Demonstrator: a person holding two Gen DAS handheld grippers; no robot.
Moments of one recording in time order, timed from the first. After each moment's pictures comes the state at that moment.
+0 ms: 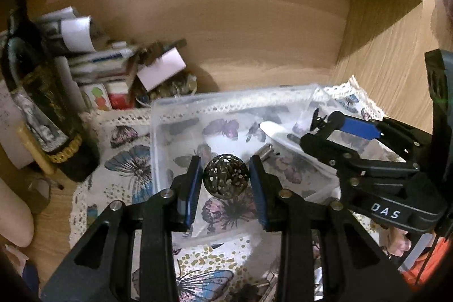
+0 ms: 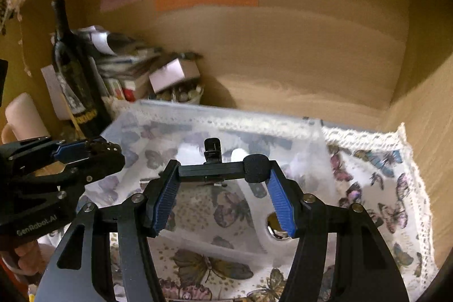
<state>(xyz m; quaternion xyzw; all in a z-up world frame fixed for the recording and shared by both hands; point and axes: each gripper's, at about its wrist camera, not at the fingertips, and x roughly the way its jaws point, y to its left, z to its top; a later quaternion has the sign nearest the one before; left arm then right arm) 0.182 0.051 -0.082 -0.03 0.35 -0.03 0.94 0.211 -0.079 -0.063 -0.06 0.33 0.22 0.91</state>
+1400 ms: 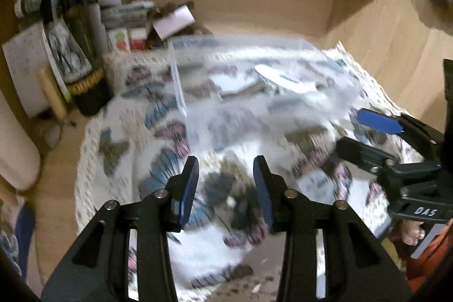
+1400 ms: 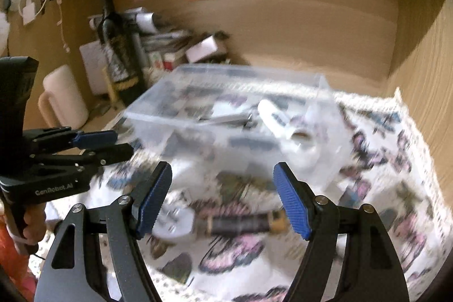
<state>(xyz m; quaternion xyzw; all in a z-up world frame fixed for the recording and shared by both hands) 0.095 0.057 -0.100 -0.04 0.40 -0.04 0.91 0.115 -0.092 -0.074 -0.05 0.34 0.26 0.90</state>
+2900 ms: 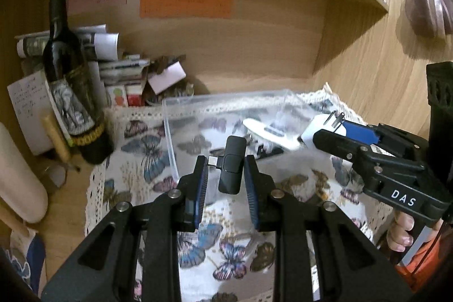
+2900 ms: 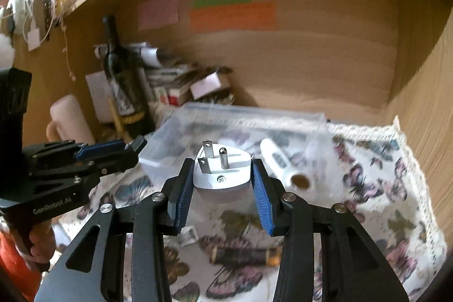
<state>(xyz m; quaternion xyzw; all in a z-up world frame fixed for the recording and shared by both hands) 0.105 0.055 -0.042 -0.04 0.30 -0.05 0.95 0.127 -0.093 -0.034 -0.03 0.28 0.26 0.92</state>
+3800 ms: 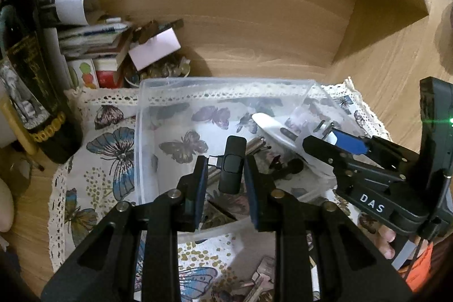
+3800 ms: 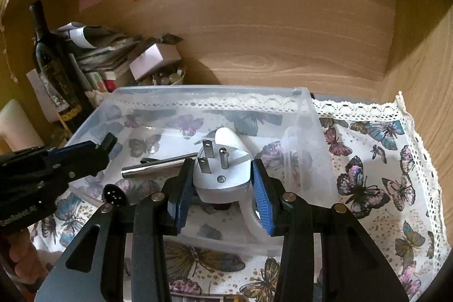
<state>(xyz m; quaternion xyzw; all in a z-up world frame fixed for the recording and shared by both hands) 0.188 0.056 -0.093 -0.08 0.37 -0.04 0.92 0.218 -0.096 -0.082 -0.03 0.36 0.20 0.91</state>
